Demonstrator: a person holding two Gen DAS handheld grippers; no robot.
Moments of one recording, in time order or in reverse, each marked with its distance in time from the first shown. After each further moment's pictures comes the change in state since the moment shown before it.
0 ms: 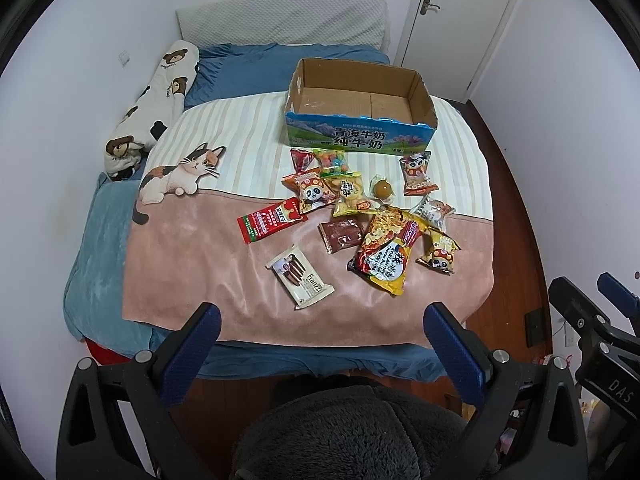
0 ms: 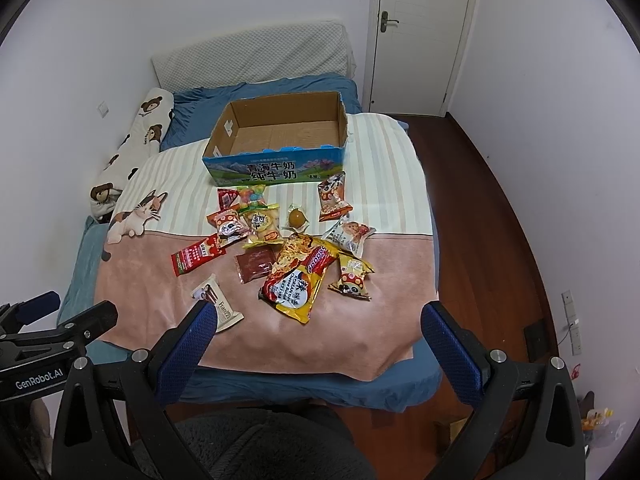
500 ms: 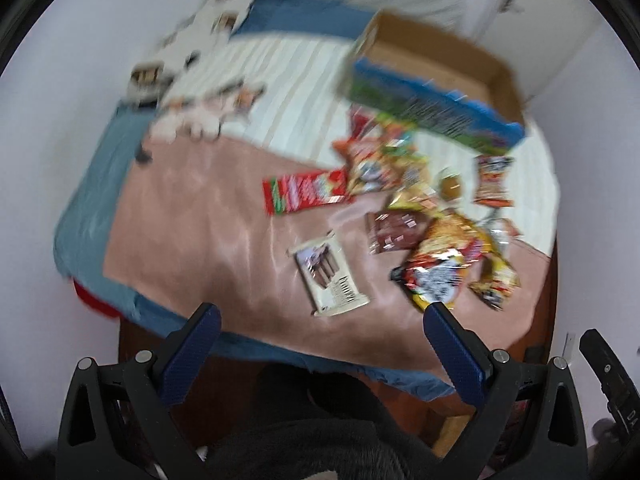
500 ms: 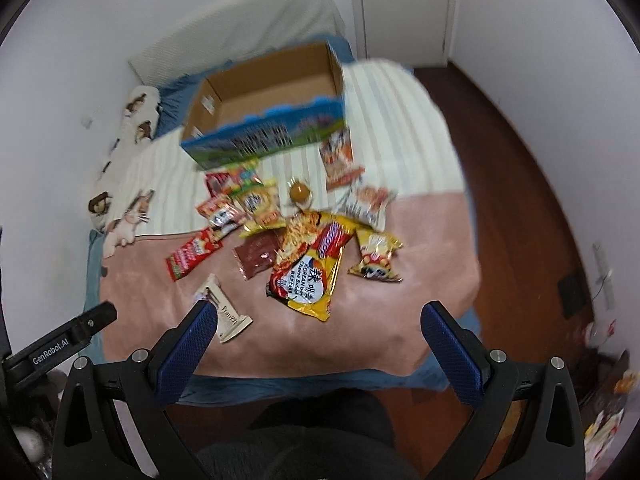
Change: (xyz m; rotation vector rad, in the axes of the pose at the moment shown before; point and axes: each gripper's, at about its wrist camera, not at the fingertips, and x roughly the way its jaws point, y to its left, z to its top) left arm 0.134 0.056 0.022 -0.255 0.160 0.068; right arm 0.146 -0.008 0.016 0.174 0.171 0.080
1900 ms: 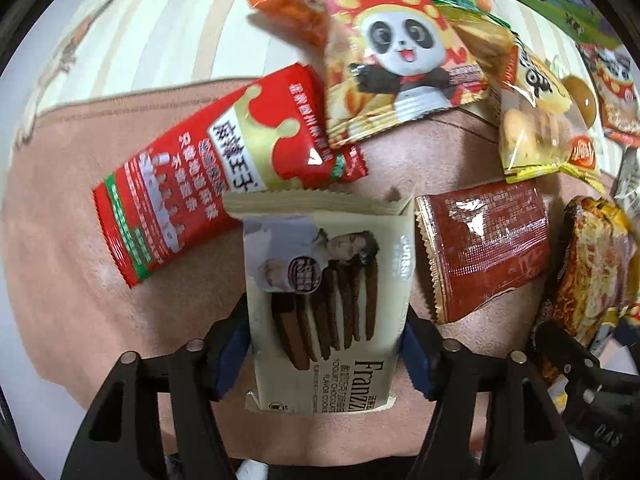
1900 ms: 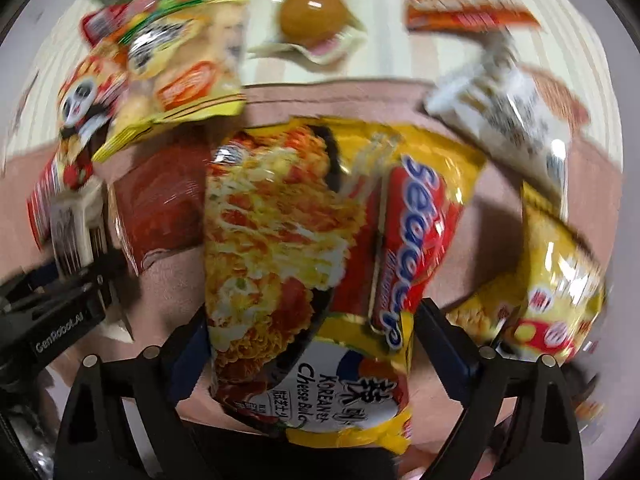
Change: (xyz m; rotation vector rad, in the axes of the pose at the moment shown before) left arm 0.214 -0.026 0.038 0.222 0.238 -0.002; right arm 0.381 0.064 -0.019 -0.096 0.365 -0.095
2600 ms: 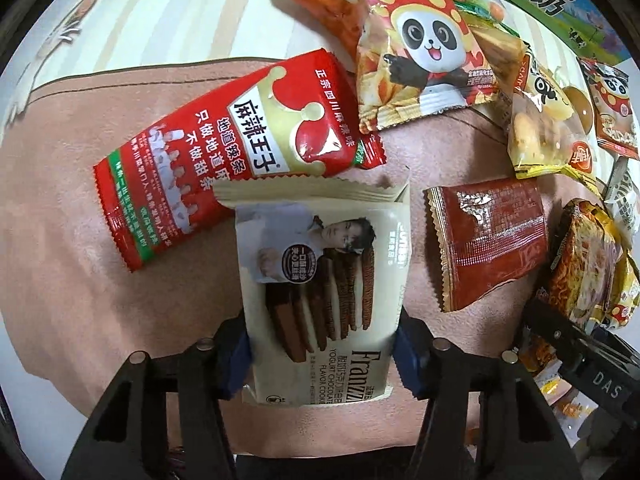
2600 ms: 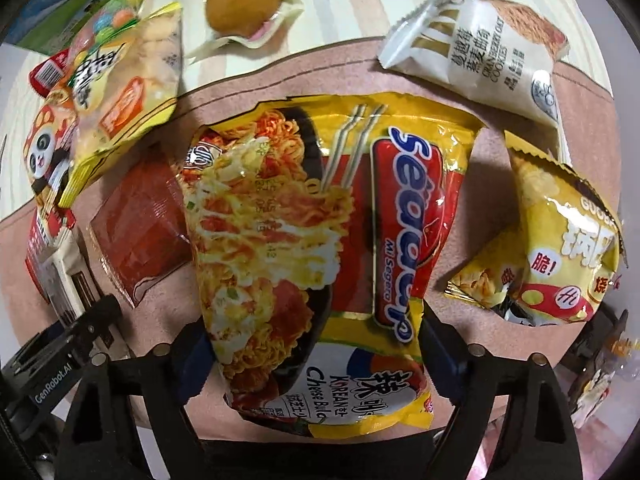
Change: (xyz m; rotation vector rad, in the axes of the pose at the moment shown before) left arm -0.001 0.010 -0.013 -0.021 0.000 -0.023; right arm 0.048 0.008 0.021 0.143 0.015 -0.009
